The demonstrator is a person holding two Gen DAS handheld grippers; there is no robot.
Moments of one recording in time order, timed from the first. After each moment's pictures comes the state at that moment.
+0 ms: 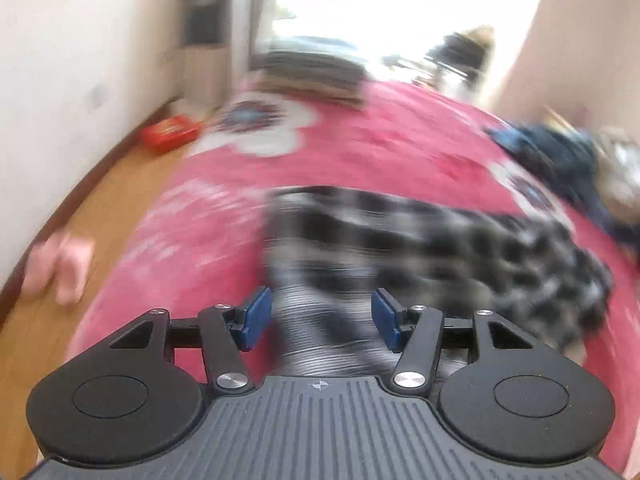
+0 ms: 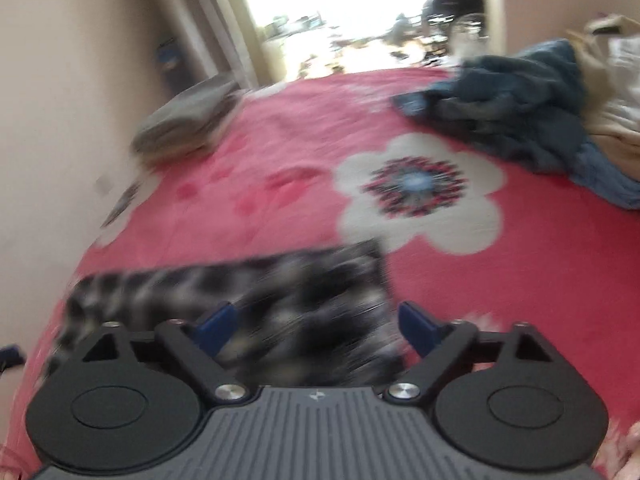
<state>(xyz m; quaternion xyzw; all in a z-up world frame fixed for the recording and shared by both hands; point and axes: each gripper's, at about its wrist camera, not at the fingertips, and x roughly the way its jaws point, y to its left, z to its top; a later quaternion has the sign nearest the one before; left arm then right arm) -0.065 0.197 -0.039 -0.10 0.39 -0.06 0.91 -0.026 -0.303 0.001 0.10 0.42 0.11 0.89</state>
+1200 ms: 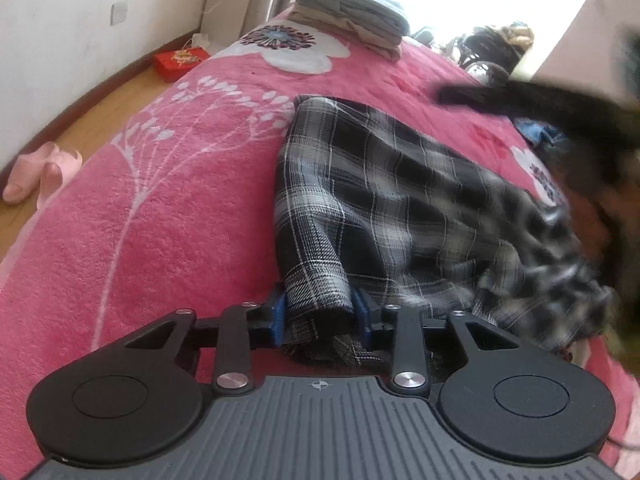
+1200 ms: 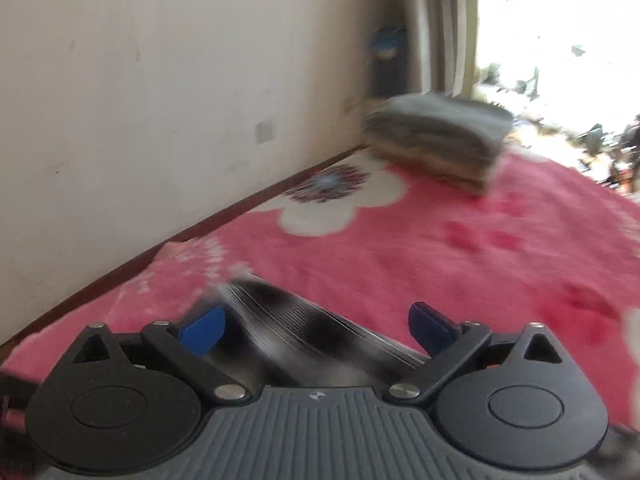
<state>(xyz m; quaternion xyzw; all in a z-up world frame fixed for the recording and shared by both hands) -0.070 0.183 -0.106 -0.15 0.44 -0.08 0.88 0.055 -0.003 -0.036 -0.08 0.34 0.33 0.87</state>
